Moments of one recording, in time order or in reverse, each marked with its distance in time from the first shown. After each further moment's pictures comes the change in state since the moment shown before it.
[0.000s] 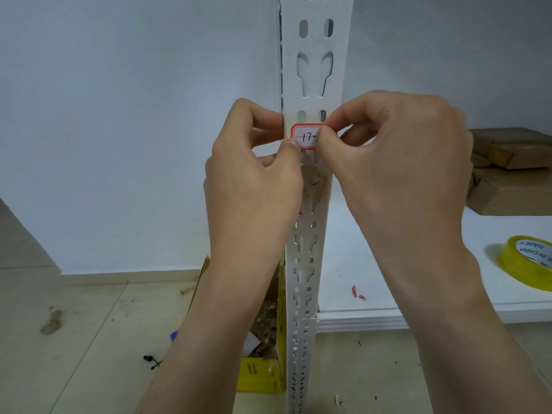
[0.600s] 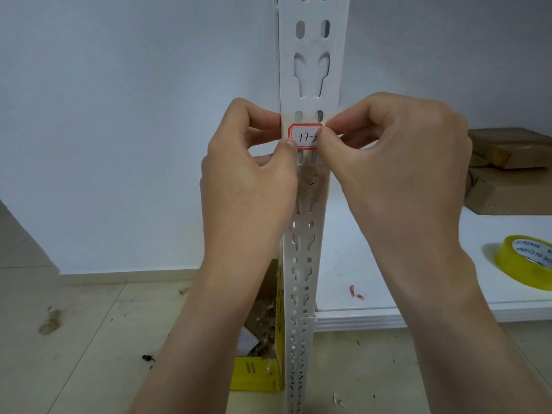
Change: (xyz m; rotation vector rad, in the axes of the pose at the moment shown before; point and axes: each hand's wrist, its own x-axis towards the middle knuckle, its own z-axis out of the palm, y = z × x) left_hand 0.002 -0.001 -0.001 0.014 -0.013 -0.004; right_hand -0.003 0.005 0.000 0.084 0.055 -0.030
